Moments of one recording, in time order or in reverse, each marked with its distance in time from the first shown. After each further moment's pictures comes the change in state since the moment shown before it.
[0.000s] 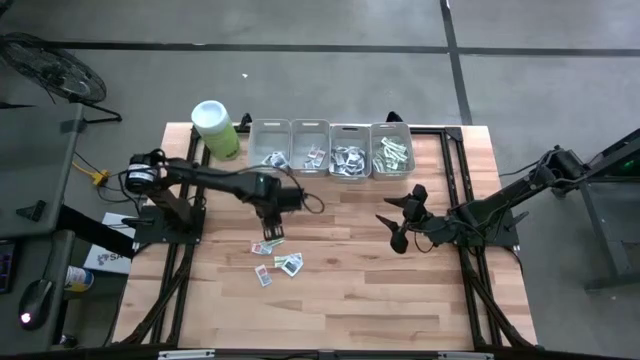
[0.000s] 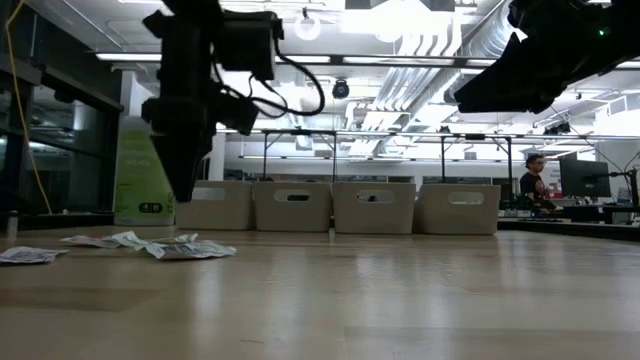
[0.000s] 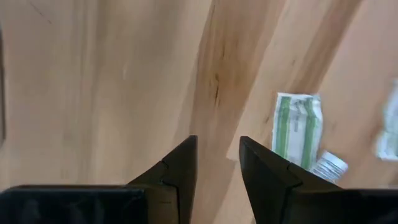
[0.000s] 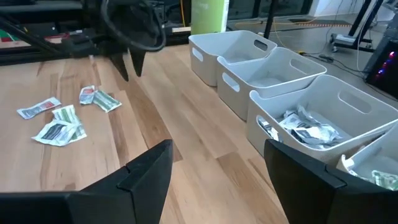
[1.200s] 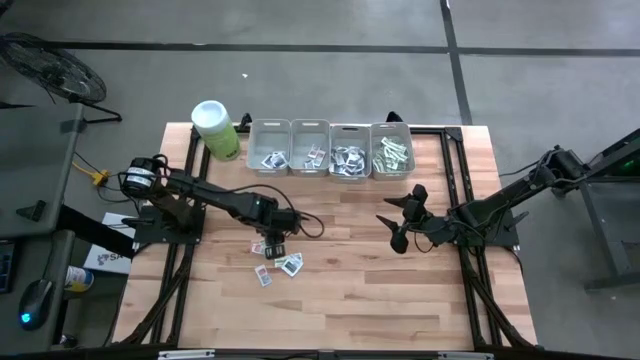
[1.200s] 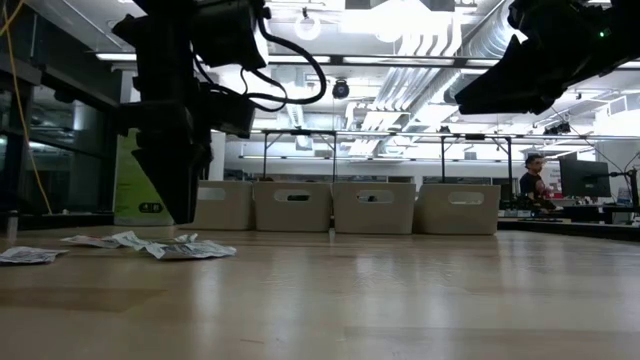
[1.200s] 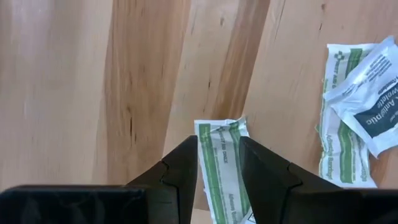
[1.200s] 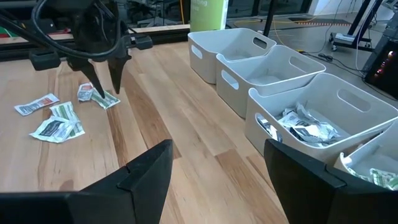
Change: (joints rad) left arm -0.166 0.000 -0.131 0.281 -0.004 -0.085; right arm 0.000 0.000 0.000 -0.014 -0.004 0.004
